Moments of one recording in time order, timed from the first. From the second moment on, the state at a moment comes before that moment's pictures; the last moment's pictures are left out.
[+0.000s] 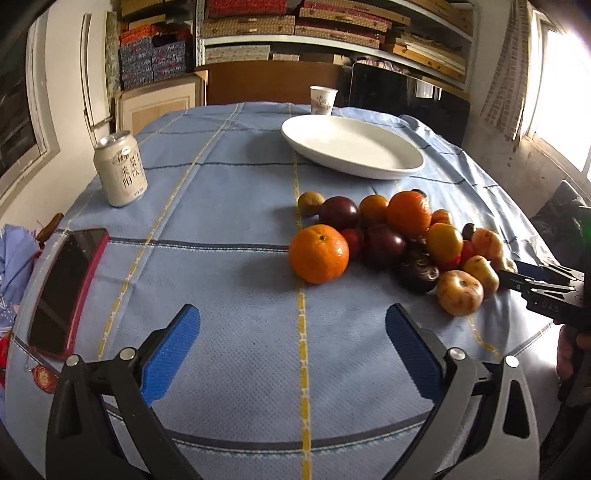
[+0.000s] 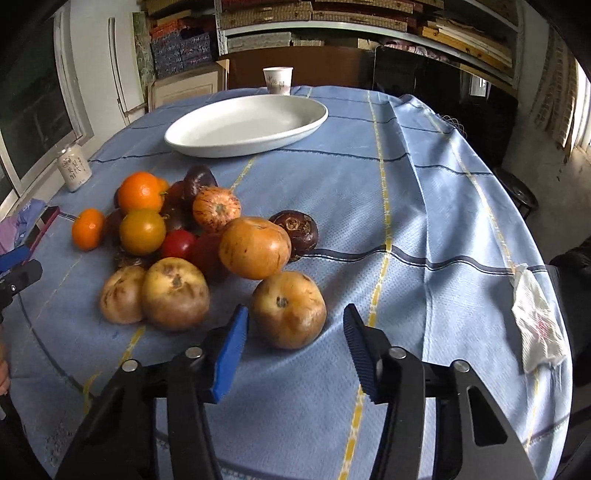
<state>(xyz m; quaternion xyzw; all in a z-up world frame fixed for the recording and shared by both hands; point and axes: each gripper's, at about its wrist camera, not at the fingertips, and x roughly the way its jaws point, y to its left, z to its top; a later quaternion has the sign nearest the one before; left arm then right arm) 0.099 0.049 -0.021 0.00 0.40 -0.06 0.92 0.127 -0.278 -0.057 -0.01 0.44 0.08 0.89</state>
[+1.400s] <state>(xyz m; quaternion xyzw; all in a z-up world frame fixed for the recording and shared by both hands) 0.187 0.028 -0.047 0.01 0.46 -0.12 0.88 0.125 -0.310 -0.064 0.10 0.42 0.10 0.90</state>
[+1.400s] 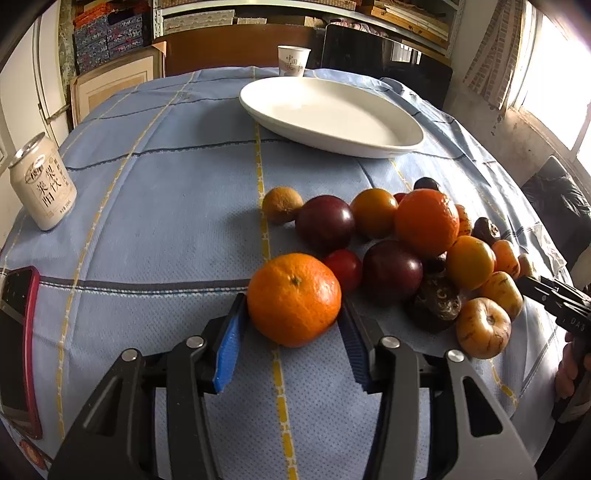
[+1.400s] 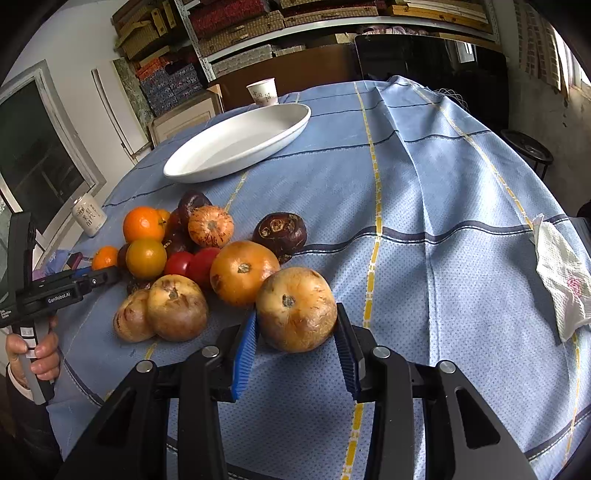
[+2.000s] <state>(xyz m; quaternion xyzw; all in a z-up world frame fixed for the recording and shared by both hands) 0.183 0.040 -0.016 -0.01 0.43 -0.16 0.89 0.129 -0.308 -0.029 0.09 0.40 0.13 0.90</state>
